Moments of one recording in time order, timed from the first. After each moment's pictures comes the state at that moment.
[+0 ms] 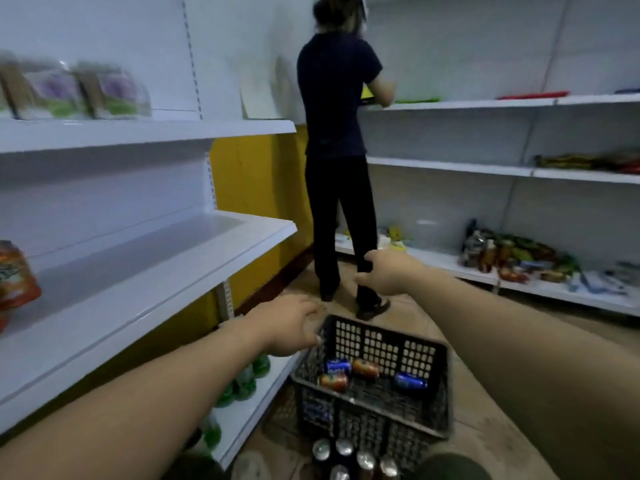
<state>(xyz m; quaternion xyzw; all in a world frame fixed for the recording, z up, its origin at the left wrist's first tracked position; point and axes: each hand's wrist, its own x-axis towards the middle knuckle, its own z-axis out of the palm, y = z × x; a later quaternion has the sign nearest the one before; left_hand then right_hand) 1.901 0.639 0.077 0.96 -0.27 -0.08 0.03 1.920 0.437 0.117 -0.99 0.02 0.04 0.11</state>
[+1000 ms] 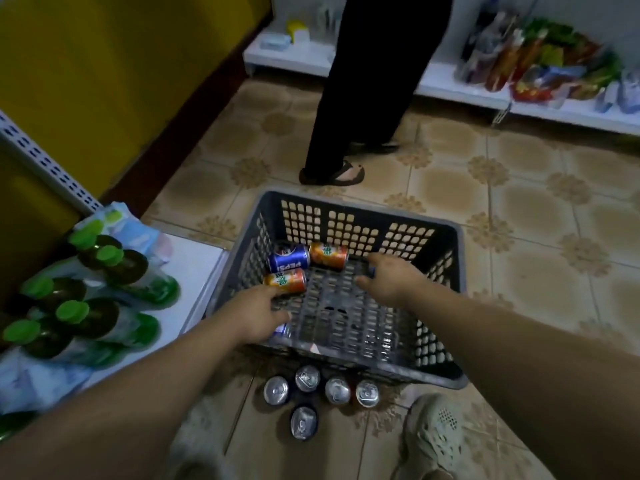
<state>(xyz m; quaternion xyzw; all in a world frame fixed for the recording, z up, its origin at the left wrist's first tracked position) 2.168 0.536 -0.291 0.92 -0.14 -0.35 0.14 2.129 0.294 -0.269 -0.93 0.14 0.27 0.20</state>
